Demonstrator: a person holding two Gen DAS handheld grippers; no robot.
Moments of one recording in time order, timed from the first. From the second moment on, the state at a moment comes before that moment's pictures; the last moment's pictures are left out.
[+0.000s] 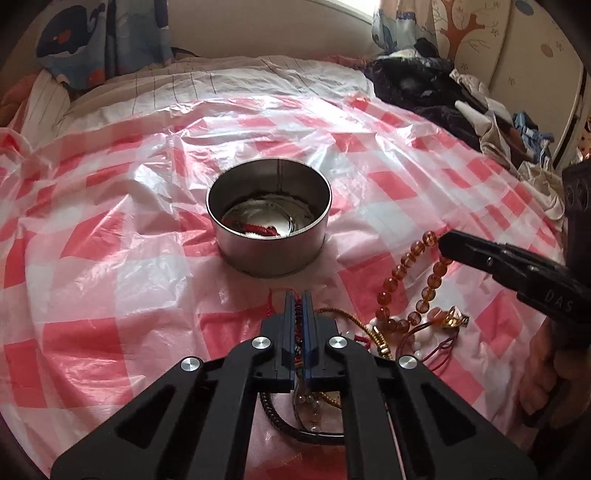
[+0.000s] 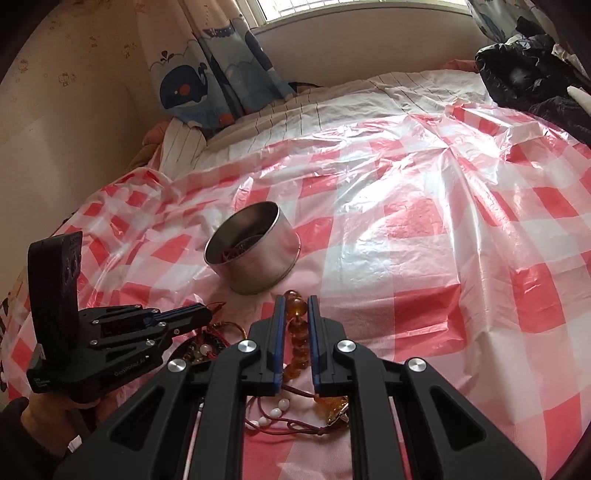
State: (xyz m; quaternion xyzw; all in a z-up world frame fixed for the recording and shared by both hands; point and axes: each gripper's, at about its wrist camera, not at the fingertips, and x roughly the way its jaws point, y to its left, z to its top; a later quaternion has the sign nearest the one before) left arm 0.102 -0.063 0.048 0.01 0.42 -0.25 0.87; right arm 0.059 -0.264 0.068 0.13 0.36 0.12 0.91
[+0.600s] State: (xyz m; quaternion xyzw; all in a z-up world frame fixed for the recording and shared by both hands) left arm 0.110 -0.046 0.046 -0.01 0.43 -0.22 0.88; right arm 0.075 -0.274 0.044 0.13 0.41 0.08 0.90
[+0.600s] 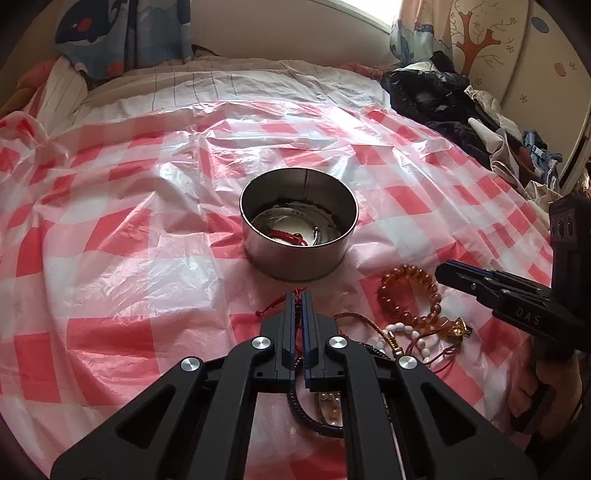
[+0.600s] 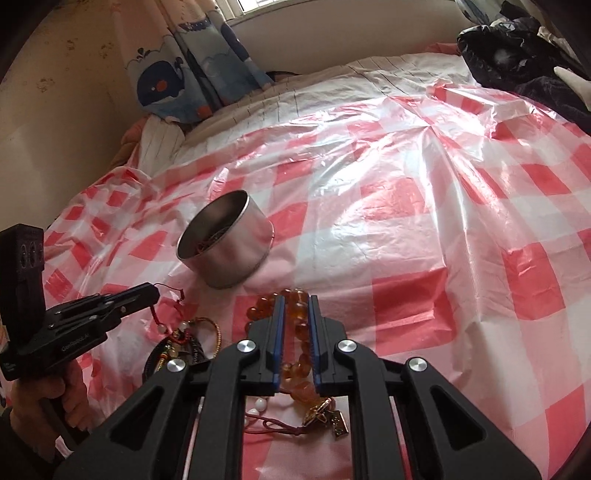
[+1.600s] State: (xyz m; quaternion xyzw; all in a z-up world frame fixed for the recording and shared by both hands) left arm 0.103 -0.037 0.061 0.00 0.42 -0.22 0.88; right arm 0.057 -0.264 0.068 0.15 0.35 0.14 0.91
